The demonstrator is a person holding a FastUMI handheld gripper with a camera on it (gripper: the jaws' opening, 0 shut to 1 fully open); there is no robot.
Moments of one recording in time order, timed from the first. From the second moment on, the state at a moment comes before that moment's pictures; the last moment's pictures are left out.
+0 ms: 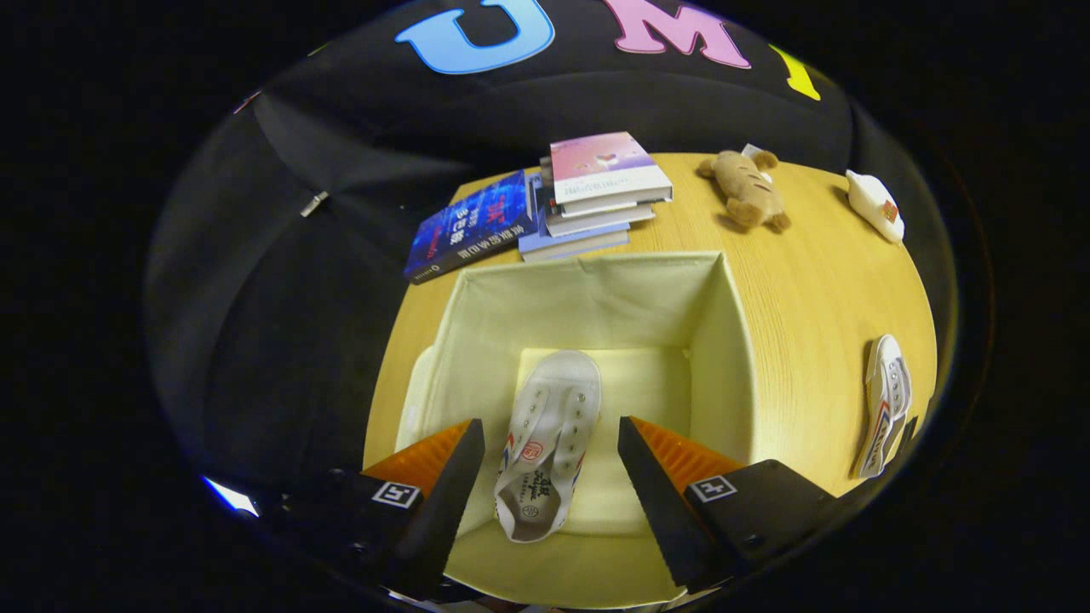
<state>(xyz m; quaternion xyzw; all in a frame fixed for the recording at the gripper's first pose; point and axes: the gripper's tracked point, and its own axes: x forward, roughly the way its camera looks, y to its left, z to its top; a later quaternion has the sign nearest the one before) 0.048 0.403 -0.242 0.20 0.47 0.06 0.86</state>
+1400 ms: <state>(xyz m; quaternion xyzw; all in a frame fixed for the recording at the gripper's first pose) -0.131 -0.019 -0.405 0.04 0.53 -0.08 0.84</state>
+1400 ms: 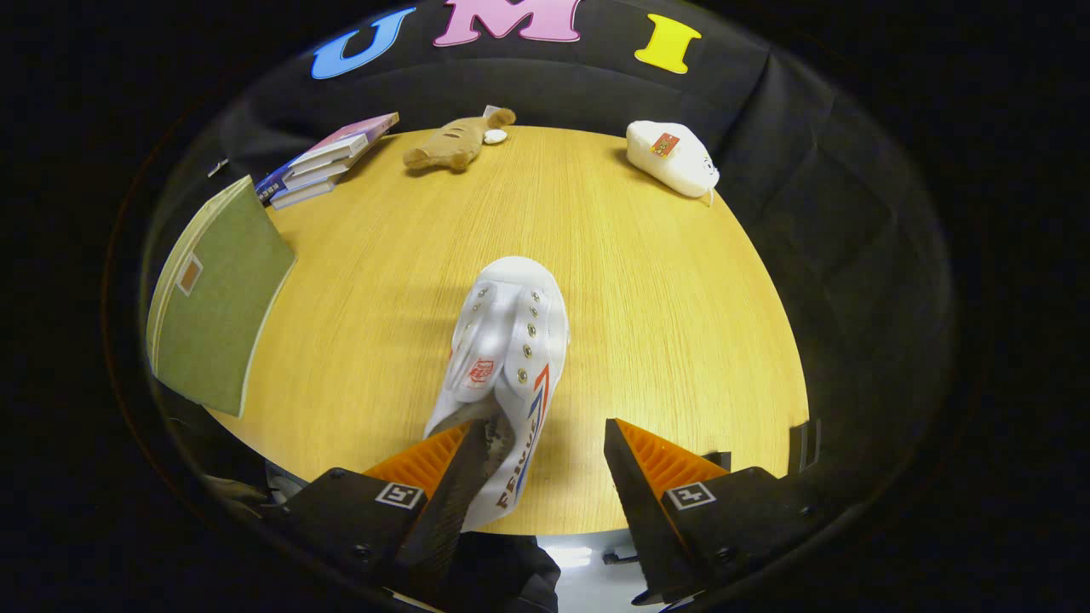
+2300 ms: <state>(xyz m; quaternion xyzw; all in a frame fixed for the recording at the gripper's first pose) -0.093 -0.024 -0.408 0.16 0.50 -0.13 0.84</state>
